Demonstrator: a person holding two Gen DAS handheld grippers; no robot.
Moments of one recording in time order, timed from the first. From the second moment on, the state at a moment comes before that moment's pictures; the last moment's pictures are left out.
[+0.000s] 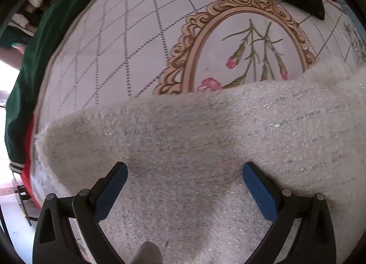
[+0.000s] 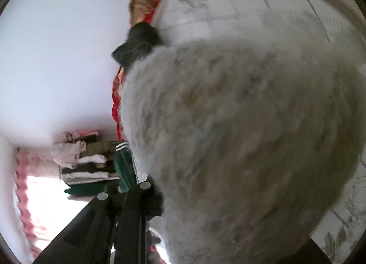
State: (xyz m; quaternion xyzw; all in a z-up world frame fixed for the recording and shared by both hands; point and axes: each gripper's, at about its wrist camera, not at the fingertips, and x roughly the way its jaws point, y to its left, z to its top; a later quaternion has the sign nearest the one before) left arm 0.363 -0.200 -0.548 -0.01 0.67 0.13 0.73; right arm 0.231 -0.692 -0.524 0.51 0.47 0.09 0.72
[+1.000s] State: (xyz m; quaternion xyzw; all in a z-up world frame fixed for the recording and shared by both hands) left arm 0.137 0.092 -0.400 -0.24 0.57 0.34 0.71; right arm 0.177 -0.249 -0.476 -0.06 0.62 0.40 0.67
